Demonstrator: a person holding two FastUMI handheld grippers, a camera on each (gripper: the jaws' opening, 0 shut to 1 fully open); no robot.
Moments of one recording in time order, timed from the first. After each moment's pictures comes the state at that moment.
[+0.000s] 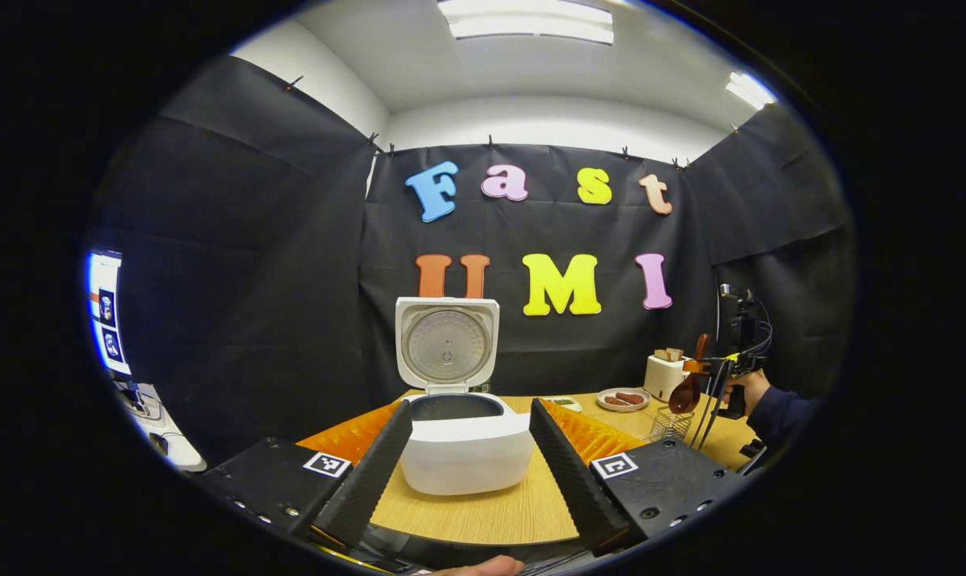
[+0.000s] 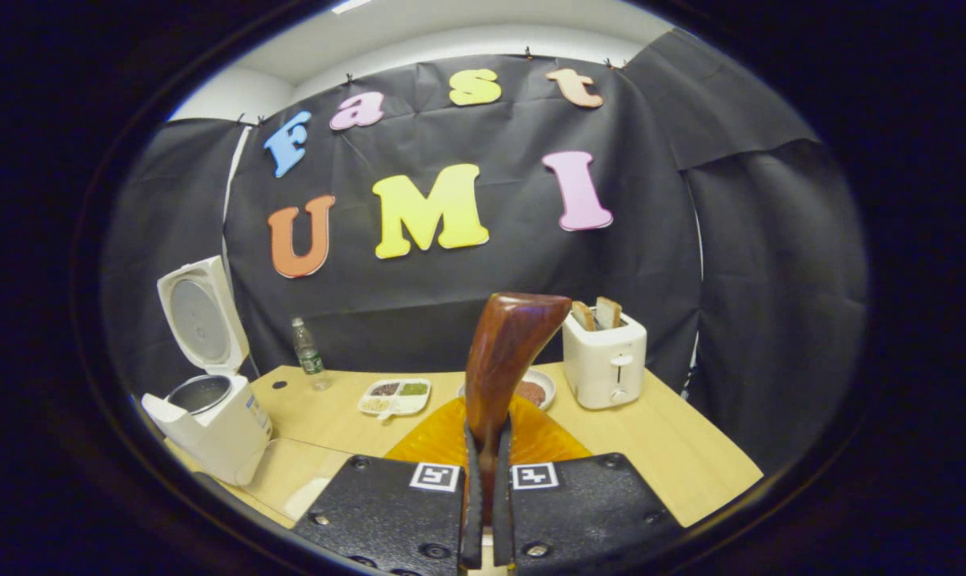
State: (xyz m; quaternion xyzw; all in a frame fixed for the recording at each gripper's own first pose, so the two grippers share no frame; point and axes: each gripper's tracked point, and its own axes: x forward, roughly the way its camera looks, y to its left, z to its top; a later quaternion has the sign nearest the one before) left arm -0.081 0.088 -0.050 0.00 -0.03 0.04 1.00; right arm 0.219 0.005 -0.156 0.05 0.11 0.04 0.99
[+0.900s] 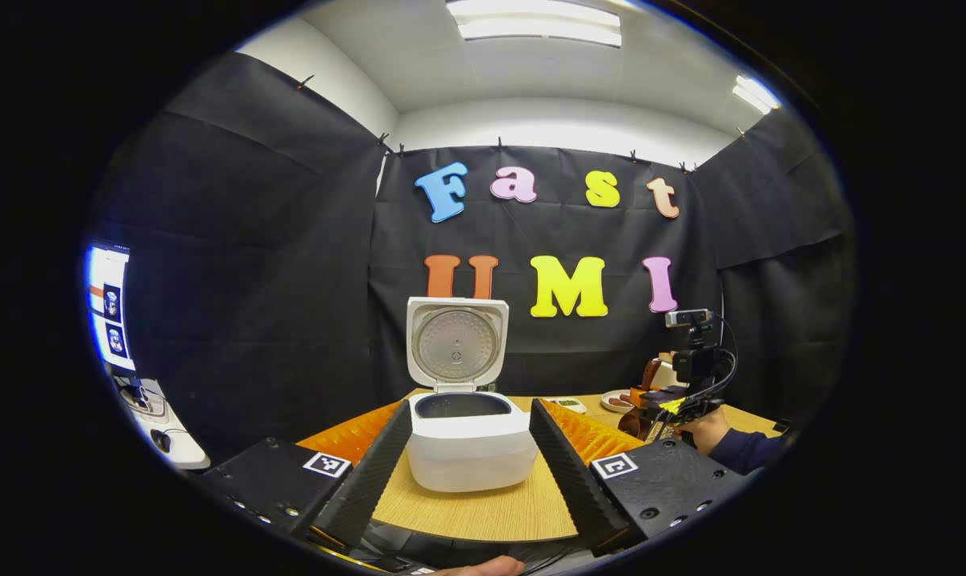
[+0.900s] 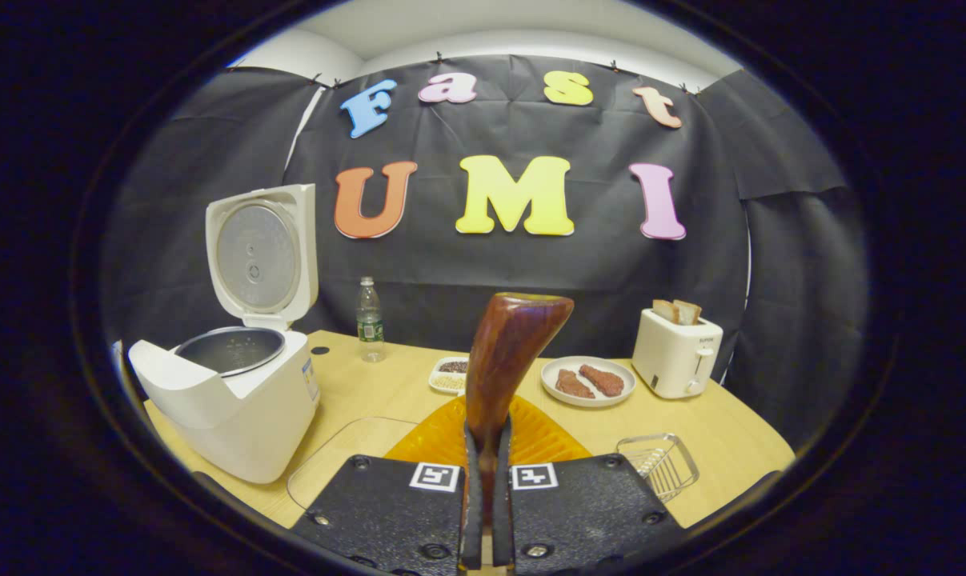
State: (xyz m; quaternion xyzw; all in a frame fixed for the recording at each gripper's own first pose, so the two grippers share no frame) left arm -0.087 0.100 -0.056 -0.01 -0.02 0.05 1.00; right arm 0.199 0.164 -0.231 -0.02 0.13 0.08 0.99
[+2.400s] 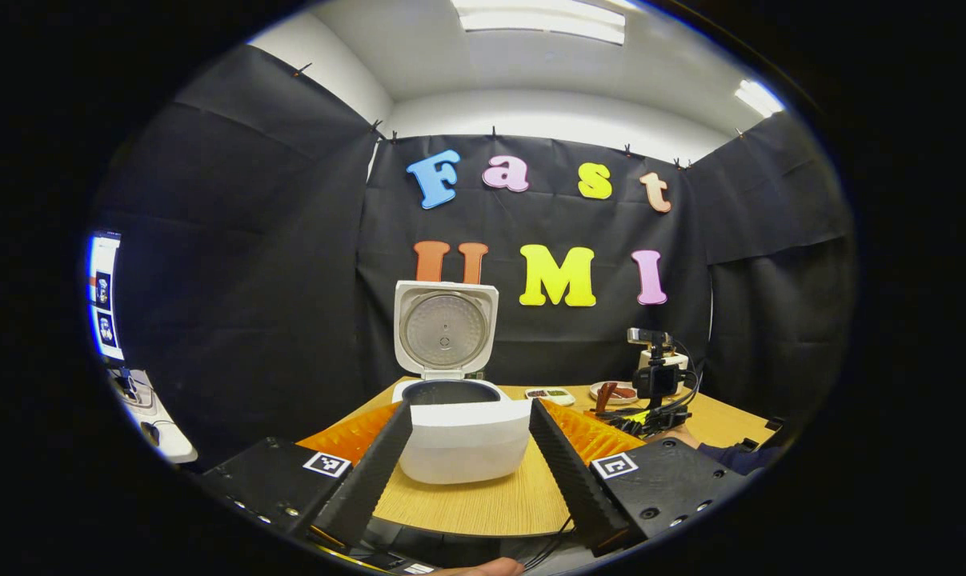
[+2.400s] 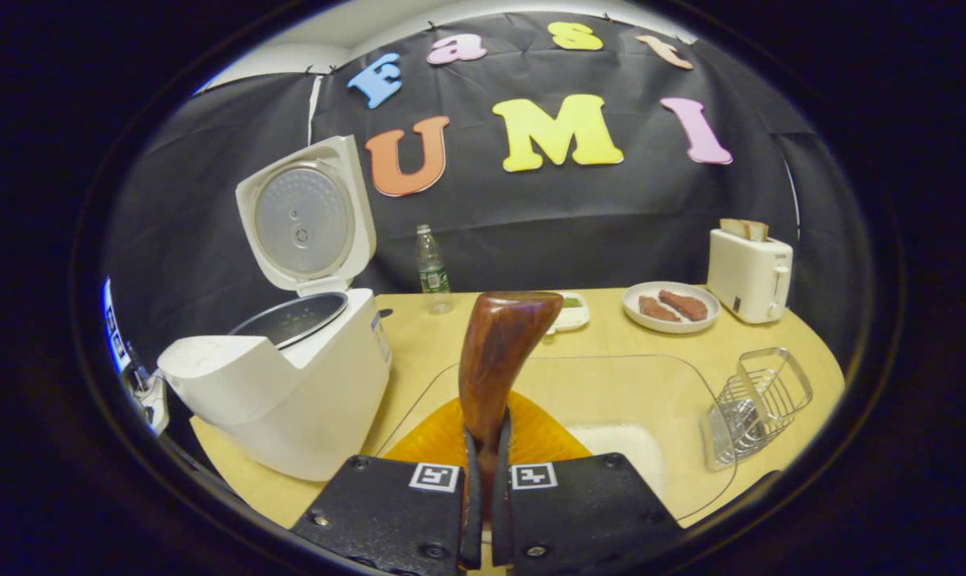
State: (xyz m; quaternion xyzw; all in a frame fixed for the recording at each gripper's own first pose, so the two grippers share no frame) left arm -0.088 0.091 -0.067 -0.01 0.00 0.02 1.00; right arm 0.167 0.247 -0.281 0.06 0.24 0.20 0.95
